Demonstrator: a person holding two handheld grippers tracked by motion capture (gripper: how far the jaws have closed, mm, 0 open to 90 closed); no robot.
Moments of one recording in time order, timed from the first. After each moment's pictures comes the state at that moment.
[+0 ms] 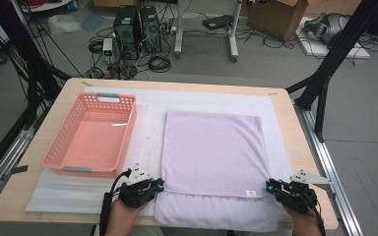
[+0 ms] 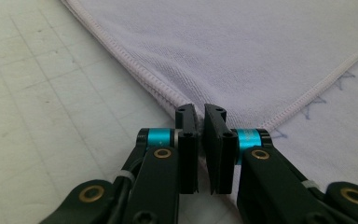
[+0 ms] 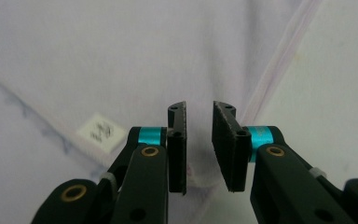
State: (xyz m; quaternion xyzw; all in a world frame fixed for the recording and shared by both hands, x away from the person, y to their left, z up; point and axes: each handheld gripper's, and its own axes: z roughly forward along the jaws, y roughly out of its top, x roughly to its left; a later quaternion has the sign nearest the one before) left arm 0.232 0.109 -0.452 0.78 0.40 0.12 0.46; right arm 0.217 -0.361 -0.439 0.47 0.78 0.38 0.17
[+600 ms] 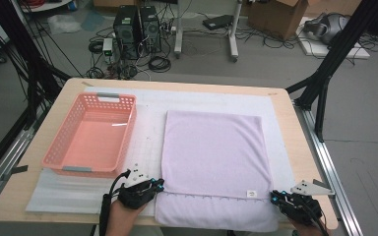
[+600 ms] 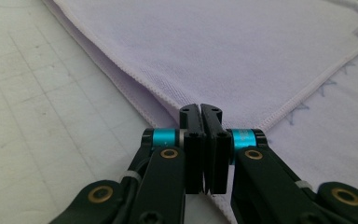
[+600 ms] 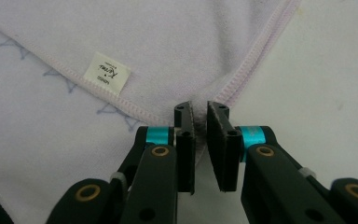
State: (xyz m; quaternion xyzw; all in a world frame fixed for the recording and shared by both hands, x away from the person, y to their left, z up) left arm 0.227 0.109 -0.447 0.78 0.39 0.13 0.48; right arm 0.193 -0.365 -0.443 0.47 0.79 0.35 0.18
